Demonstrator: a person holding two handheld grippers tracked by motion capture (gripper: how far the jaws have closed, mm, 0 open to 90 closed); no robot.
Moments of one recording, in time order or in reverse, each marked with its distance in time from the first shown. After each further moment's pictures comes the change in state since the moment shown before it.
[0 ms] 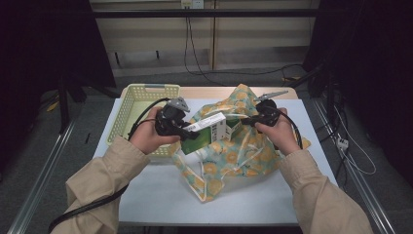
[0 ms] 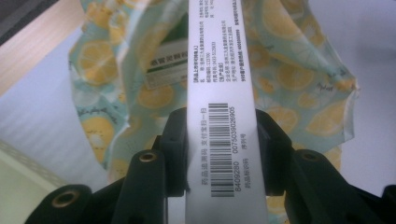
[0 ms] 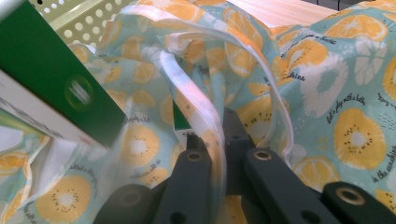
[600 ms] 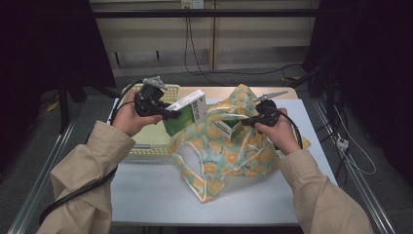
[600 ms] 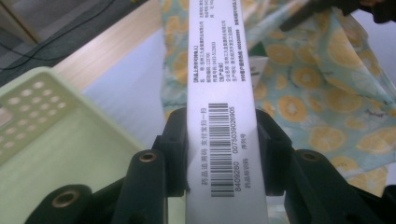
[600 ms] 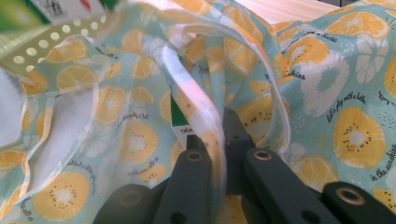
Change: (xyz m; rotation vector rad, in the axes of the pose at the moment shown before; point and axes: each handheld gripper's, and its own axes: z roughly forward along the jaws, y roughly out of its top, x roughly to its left) left arm 0.048 0.001 -0.044 -0.064 0.103 -0.089; right arm -0.003 -0.002 0.001 0.012 0.004 -0.002
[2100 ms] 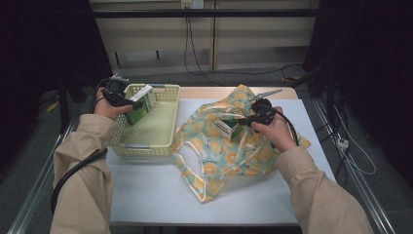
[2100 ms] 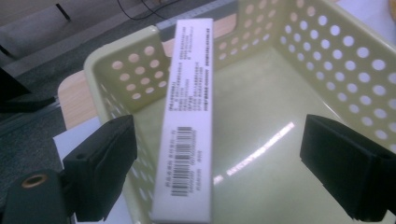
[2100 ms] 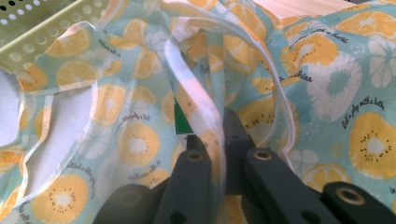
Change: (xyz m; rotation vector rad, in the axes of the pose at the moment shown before) left arm 0.164 -0.090 0.002 0.030 0.405 -0.261; right arm 0.001 0.007 0.011 0.030 0.012 -0.012
